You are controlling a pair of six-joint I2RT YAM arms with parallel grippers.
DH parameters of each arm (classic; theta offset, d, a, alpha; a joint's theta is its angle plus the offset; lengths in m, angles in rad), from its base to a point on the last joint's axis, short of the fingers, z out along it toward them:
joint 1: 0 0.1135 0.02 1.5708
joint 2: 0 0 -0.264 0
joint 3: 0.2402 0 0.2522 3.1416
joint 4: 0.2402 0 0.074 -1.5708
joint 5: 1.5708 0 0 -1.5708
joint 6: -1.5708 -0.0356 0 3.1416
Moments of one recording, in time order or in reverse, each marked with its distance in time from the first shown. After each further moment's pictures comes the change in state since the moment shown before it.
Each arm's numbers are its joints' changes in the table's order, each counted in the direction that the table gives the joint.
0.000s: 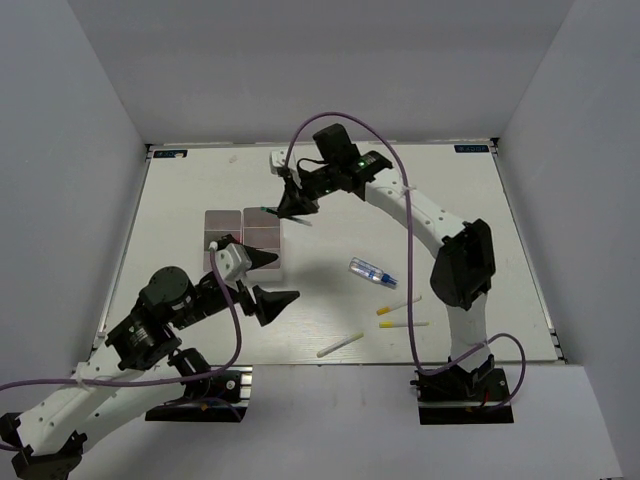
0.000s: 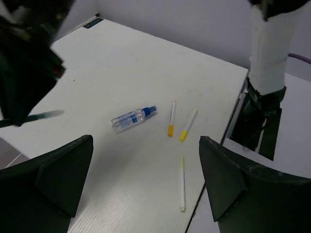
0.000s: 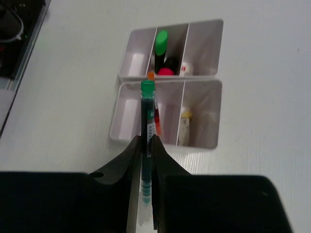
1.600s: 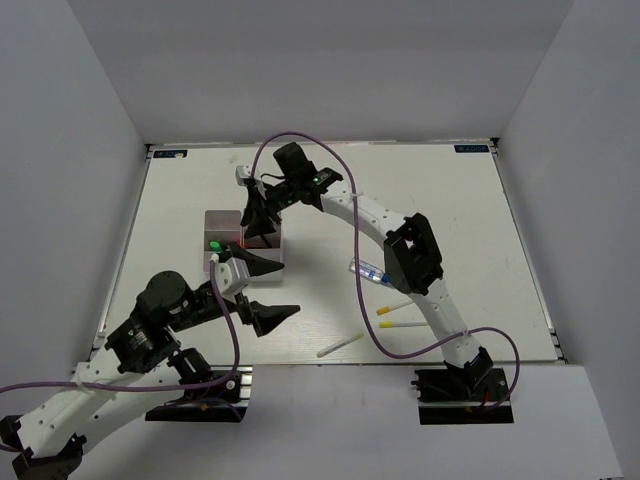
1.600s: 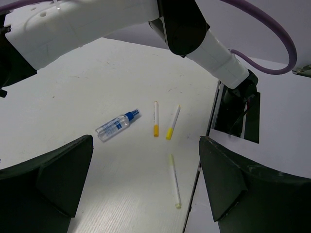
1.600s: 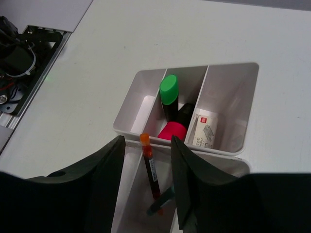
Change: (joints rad) left arm 0.000 0.052 -0.041 -0.034 0.163 -0.064; right arm 0.096 -0.424 0.326 -0.224 -0.180 -0.230
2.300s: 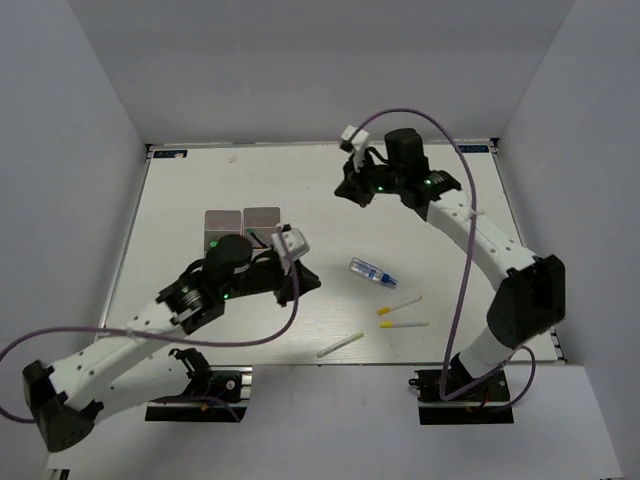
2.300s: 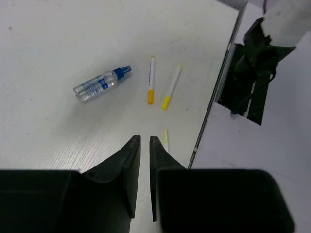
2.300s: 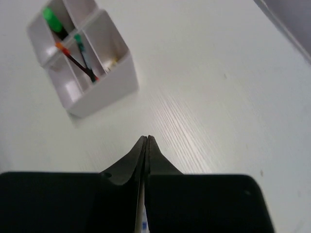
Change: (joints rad) left arm 0.000 -0.356 0.074 0.010 0.005 0.058; right arm -0.259 0.753 -0.707 -0.076 0.464 -0.186
